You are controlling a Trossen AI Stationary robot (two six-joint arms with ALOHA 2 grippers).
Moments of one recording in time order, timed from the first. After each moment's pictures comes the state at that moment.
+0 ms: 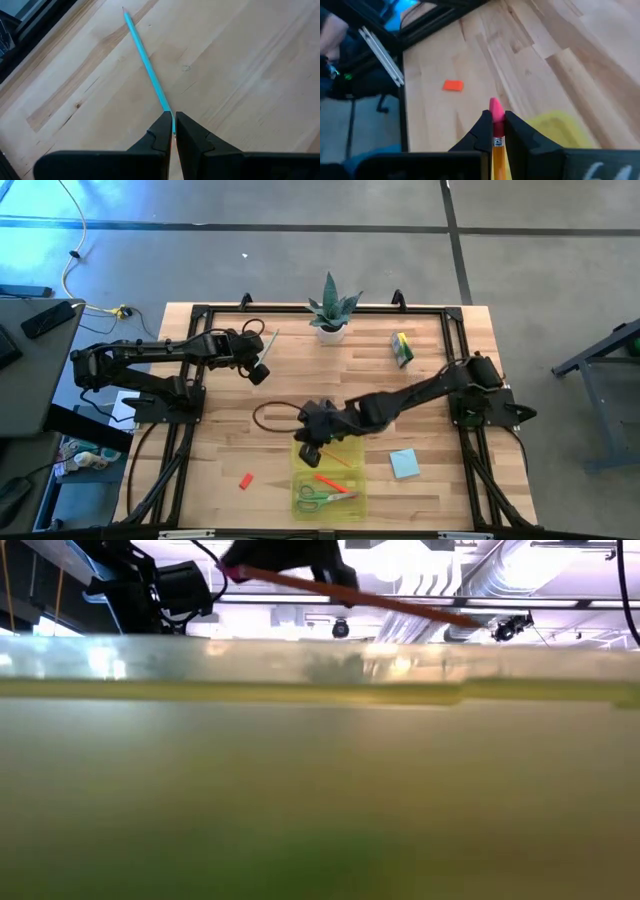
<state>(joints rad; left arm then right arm) 0.50 1.19 0.65 -0.58 -0.32 -0.25 0.31 1.94 1.61 -0.37 0.15 0.69</state>
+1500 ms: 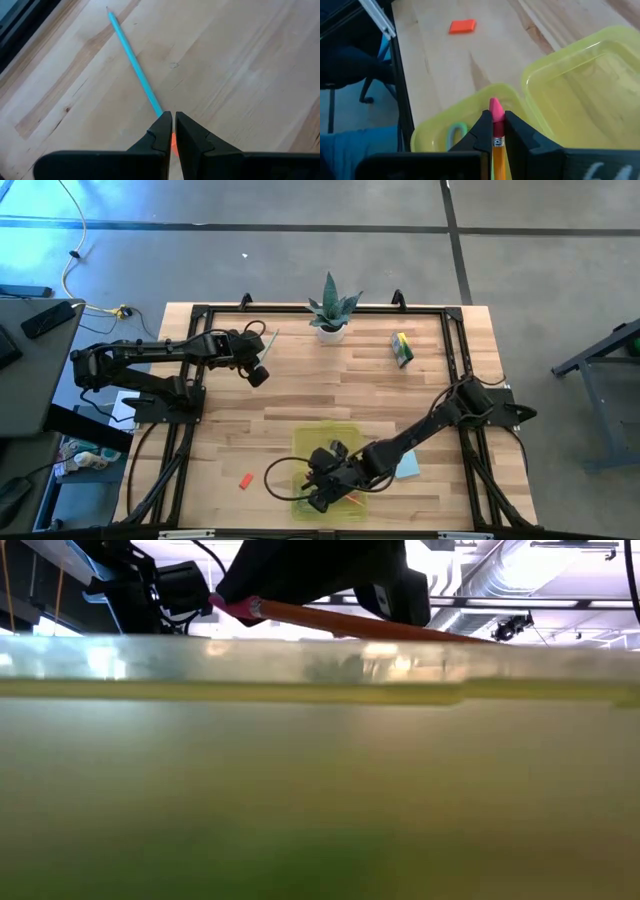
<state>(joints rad) 0.50 1.19 0.65 -0.58 -0.27 -0.21 0.53 2.09 1.61 -0.36 0.33 0.89</state>
